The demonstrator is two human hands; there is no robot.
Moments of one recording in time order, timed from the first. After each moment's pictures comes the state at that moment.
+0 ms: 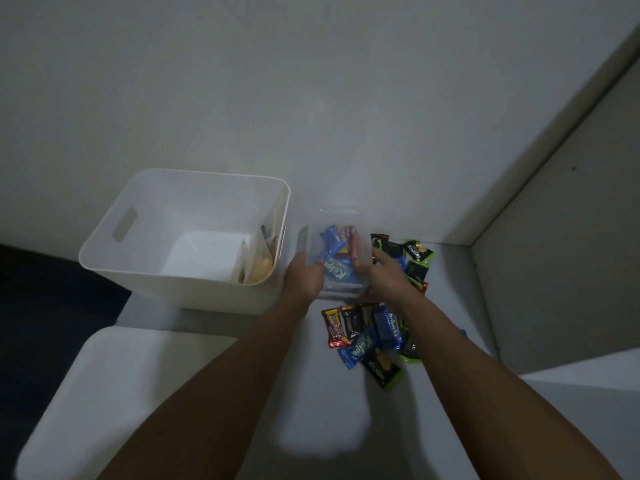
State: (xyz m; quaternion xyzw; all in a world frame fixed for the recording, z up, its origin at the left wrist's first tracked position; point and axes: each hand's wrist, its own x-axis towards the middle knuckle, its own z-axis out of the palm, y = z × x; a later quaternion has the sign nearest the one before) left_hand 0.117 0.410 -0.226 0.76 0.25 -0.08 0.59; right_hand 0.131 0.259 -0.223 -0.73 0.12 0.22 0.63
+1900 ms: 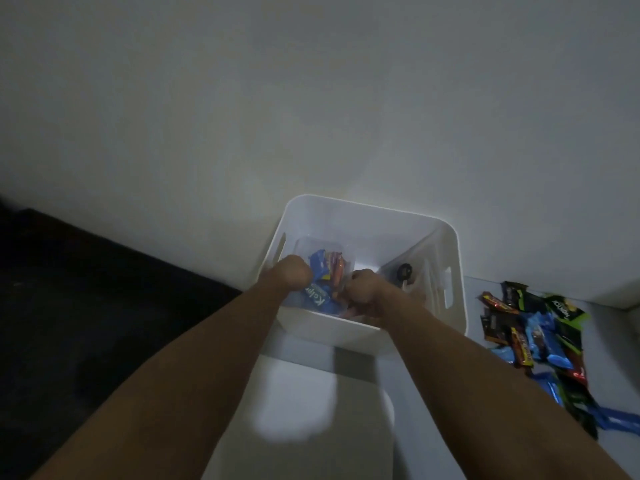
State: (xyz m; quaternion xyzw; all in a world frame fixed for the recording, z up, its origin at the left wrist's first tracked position) left_hand 0.154 0.722 -0.189 0.89 0.23 -0.21 0.33; right_hand 0.179 0.580 -0.234 -0.76 0.10 0.37 0.53
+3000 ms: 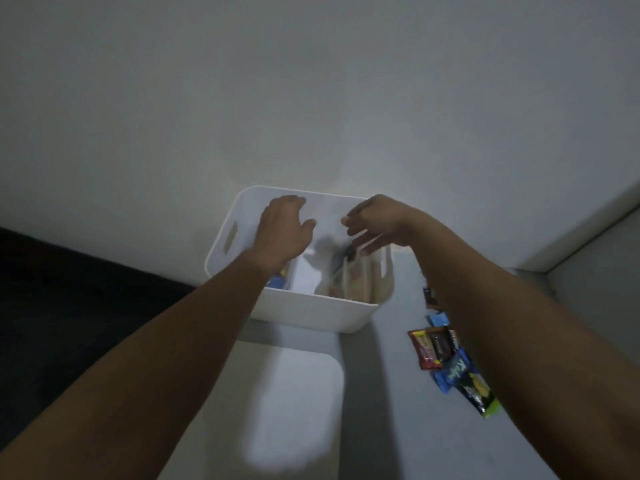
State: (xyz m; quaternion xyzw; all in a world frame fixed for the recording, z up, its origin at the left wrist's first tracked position) left_hand 0.151 0.651 -0.153 0.95 0.03 0.10 0.29; right_hand 0.189 0.472 -0.102 -0.84 0.01 0.29 0.47
